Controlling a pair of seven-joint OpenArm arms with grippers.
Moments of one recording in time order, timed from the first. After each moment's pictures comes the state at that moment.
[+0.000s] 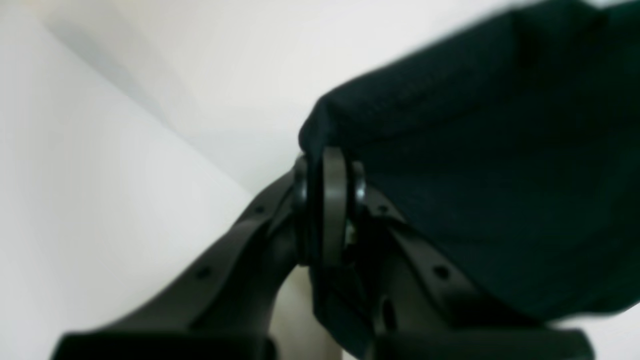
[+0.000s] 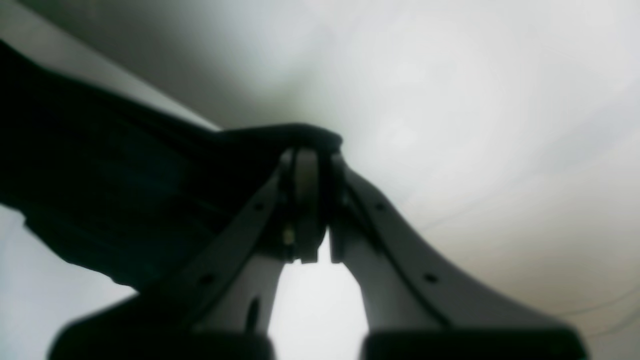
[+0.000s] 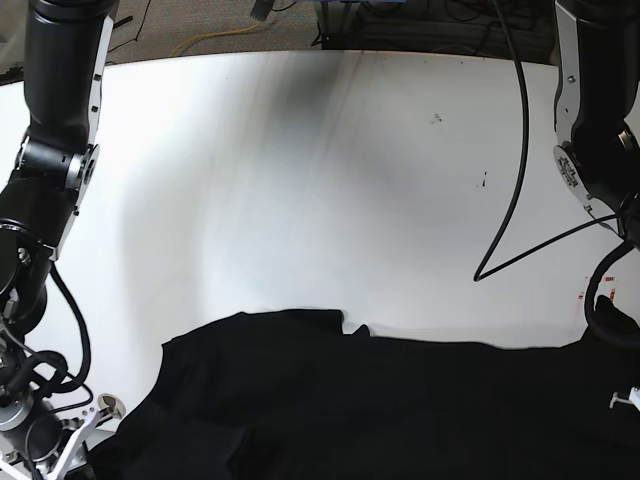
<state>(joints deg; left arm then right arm) -49.8 -23.9 -17.3 111.8 -9.0 -42.2 64.4 52.2 28.2 4.7 92.0 24.8 34.1 -66.1</state>
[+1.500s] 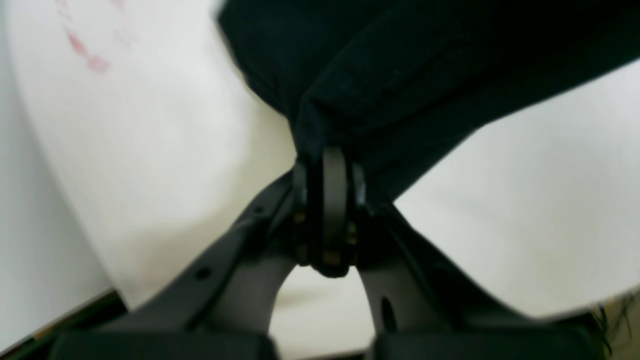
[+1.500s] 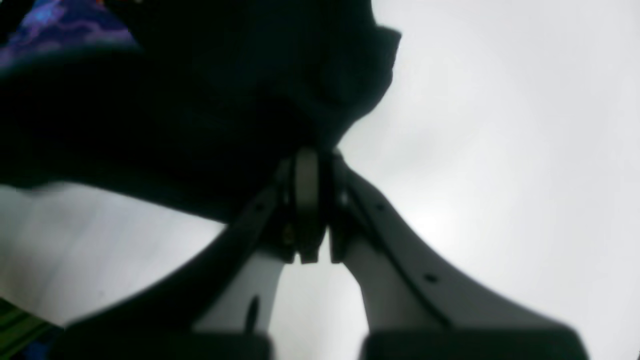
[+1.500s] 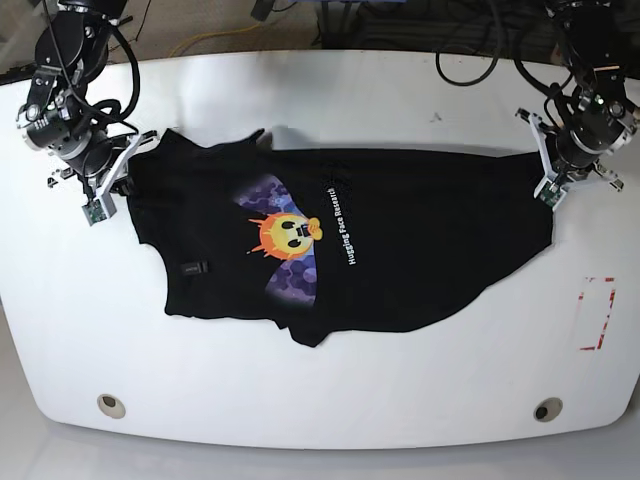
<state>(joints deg) 16.6 -19.8 -23.4 114.7 -9.4 -43.2 63.5 -13.4 19.3 27.6 110.1 28.9 34.0 -66.7</state>
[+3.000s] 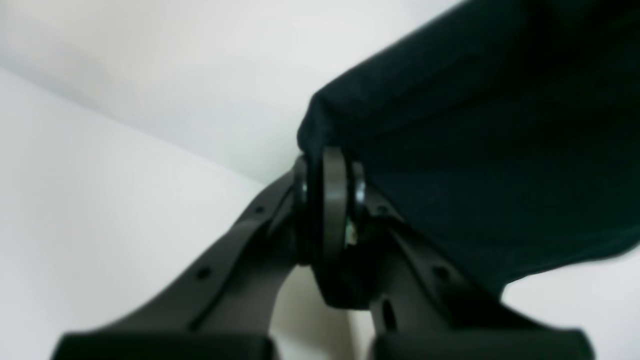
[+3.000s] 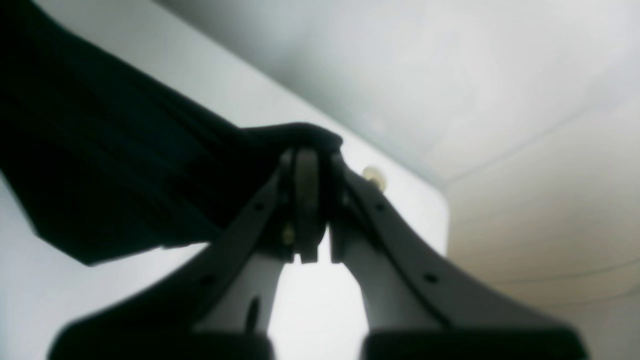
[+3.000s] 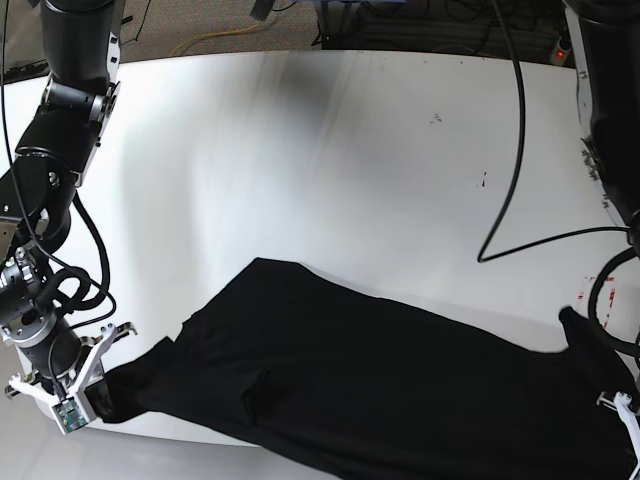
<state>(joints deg) -50.2 -30.8 -5.9 103.3 -5.5 -43.3 61.2 32.6 26.8 11.3 104.4 23.2 34.1 -66.2</state>
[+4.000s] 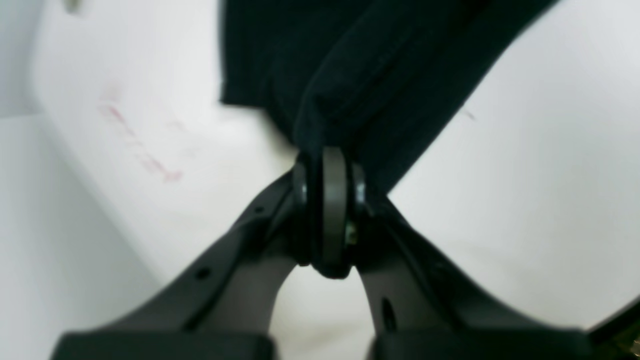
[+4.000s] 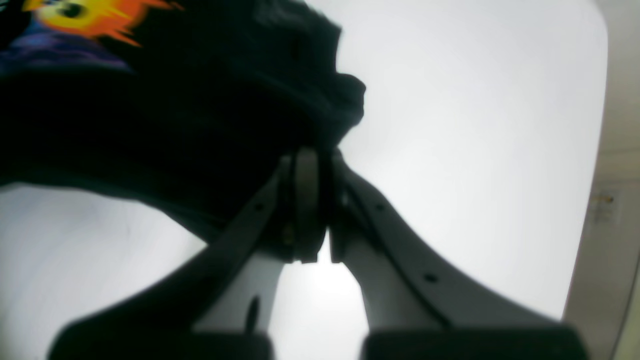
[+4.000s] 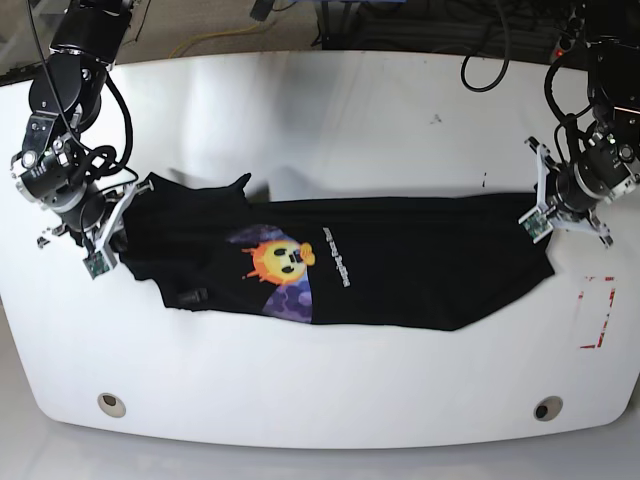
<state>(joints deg) 8.2 -35.9 -8.0 113.2 -15.9 -43.2 60.1 -0.7 21.9 22.3 109.0 22.1 37.7 -66.7</state>
